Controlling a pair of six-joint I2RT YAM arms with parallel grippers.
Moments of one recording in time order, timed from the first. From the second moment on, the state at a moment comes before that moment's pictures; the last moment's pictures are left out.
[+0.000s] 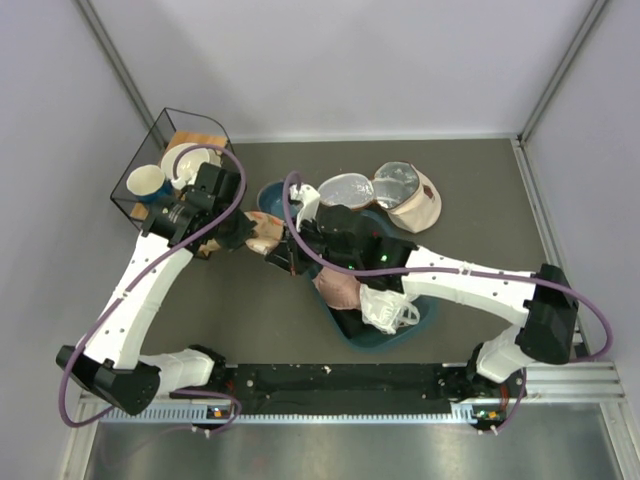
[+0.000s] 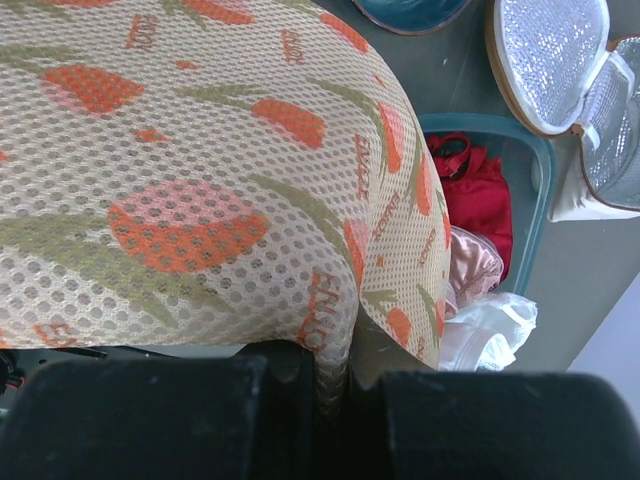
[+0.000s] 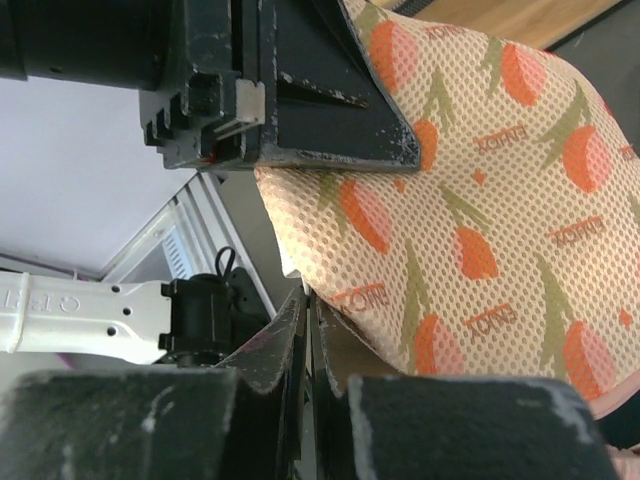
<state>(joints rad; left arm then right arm) -0.42 1.21 1.47 -1.20 -0.17 -1.04 1.12 1.52 1.30 -0.03 -0.06 0.51</state>
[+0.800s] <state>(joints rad) -0.43 1.25 1.50 -1.16 -0.05 -0.84 1.02 1.14 0.90 -0.06 -0.10 0.39</state>
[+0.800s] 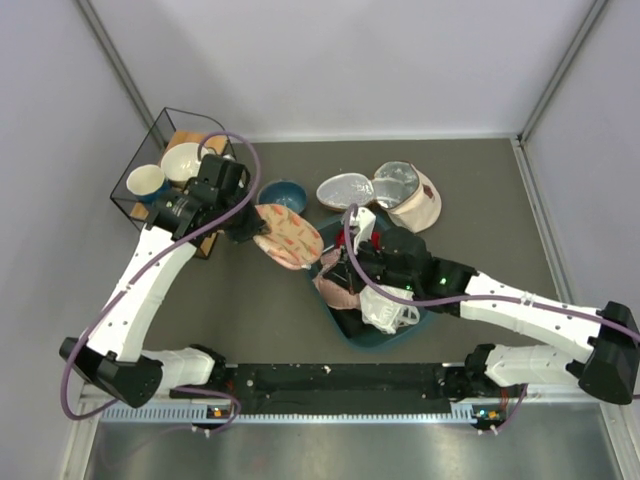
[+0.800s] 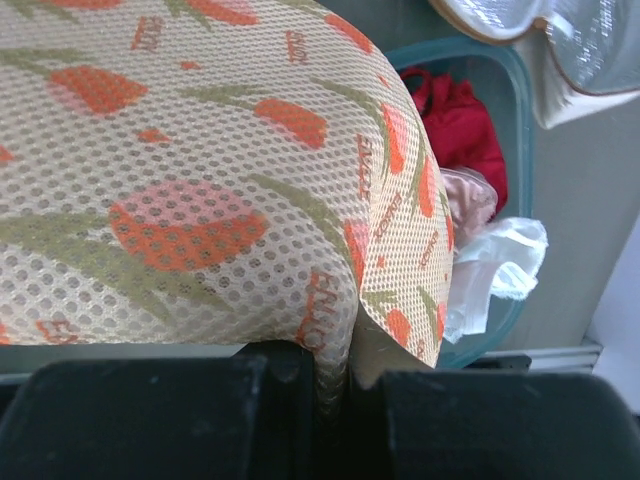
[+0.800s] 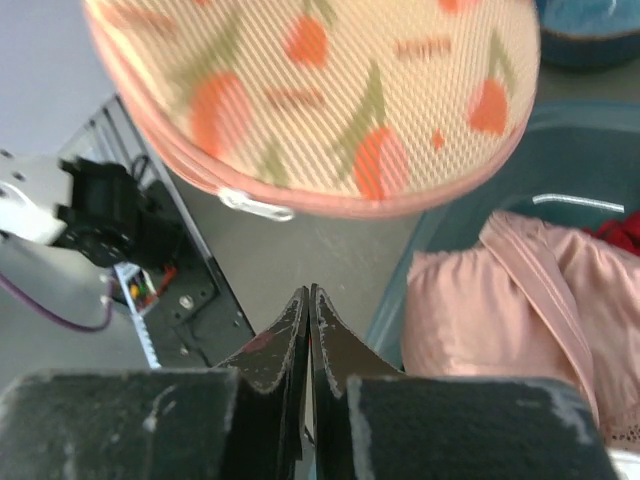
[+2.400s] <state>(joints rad) -0.37 1.29 1.43 -0.75 0.34 -0.61 0.59 1.29 0.85 0.33 -0.59 1.11</state>
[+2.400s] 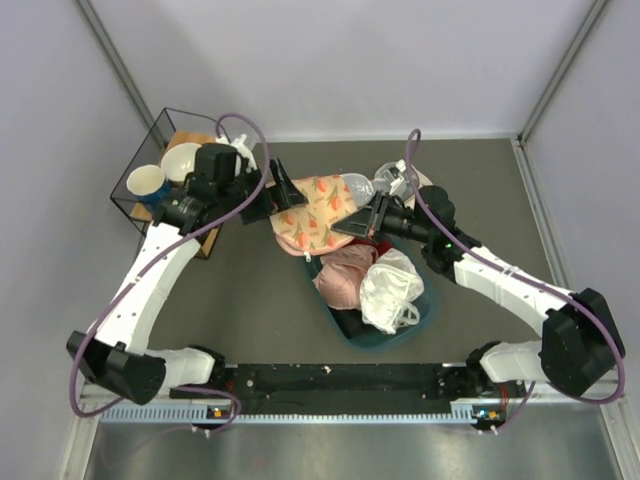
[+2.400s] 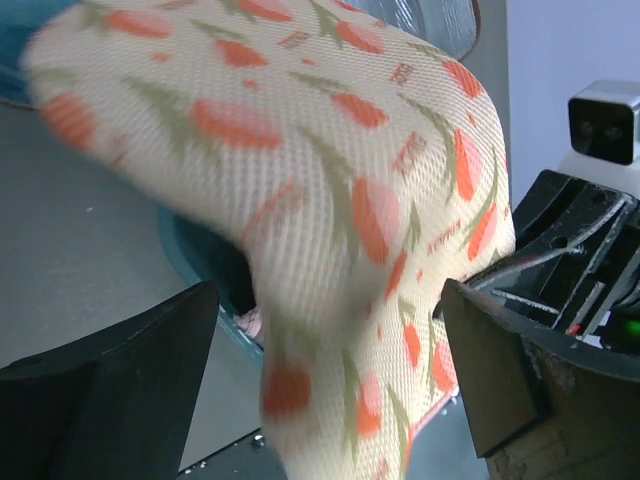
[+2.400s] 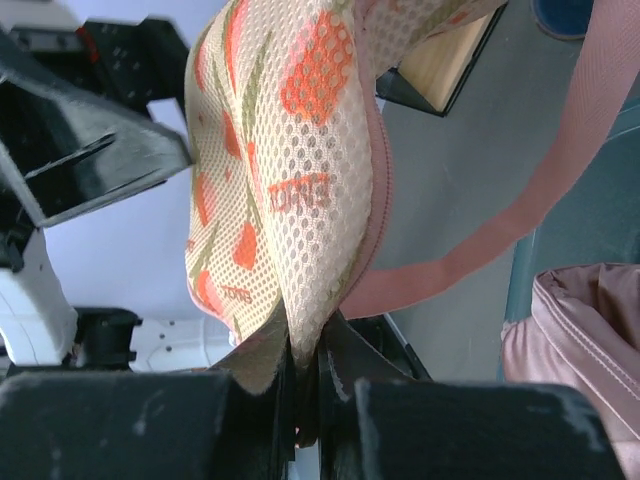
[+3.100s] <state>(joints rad) -0.37 0.76 0.75 -0.28 0.30 -1.21 0.59 1.30 0.82 0.42 -0.52 1.19</state>
